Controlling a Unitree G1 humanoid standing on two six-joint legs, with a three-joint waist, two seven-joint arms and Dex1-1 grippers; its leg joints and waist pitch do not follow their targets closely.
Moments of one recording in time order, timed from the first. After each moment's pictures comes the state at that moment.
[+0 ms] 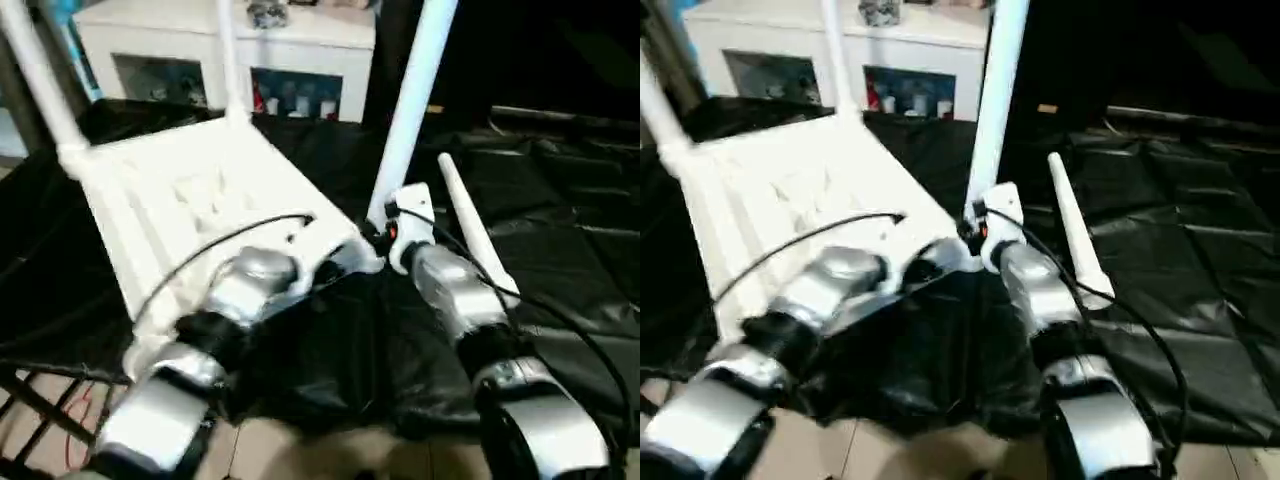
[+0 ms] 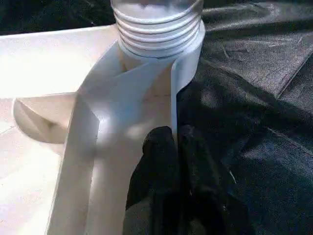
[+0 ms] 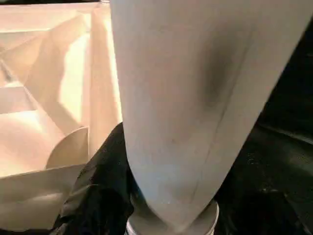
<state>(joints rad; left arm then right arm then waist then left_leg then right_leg) -0.76 0.10 -0.30 0.77 0.12 0.34 -0.65 -0.72 -0.05 0.01 0.84 0.08 0.13 0.26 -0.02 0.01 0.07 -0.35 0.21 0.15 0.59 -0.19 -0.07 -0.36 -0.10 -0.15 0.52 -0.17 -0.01</state>
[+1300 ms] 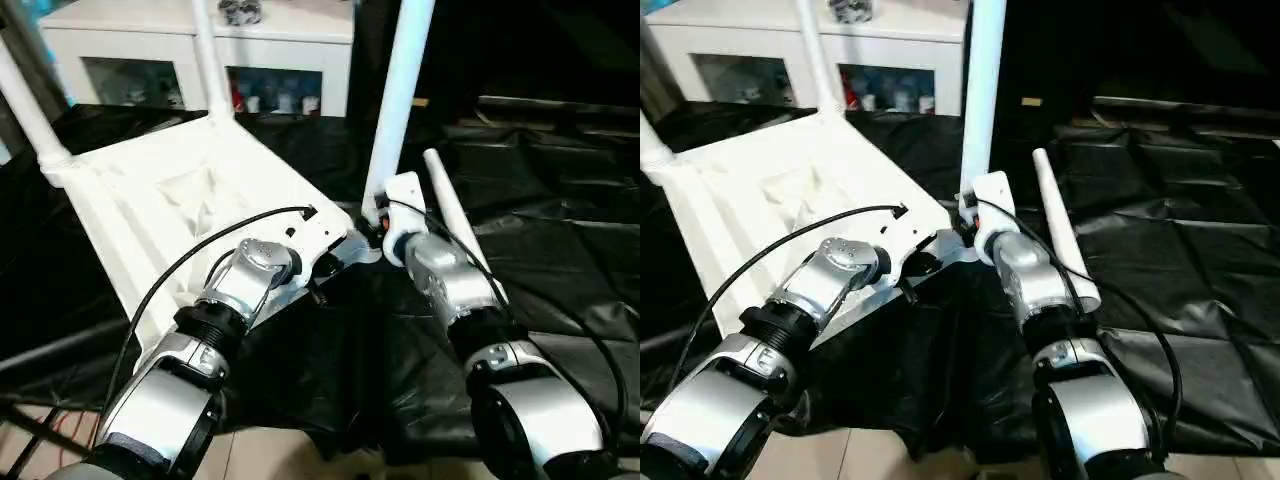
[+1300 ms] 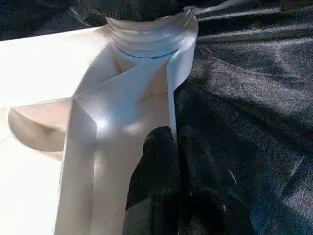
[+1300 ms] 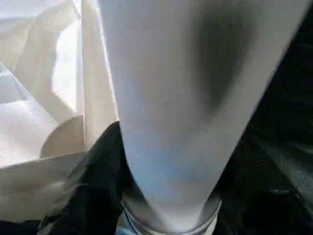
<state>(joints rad) -0.80 0.12 -0.28 0.78 0.13 0.34 -0.68 -0.79 -0.04 -0.03 0.90 0.03 0.16 0.28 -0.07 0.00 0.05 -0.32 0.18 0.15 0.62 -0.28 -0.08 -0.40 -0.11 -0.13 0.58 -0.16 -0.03</state>
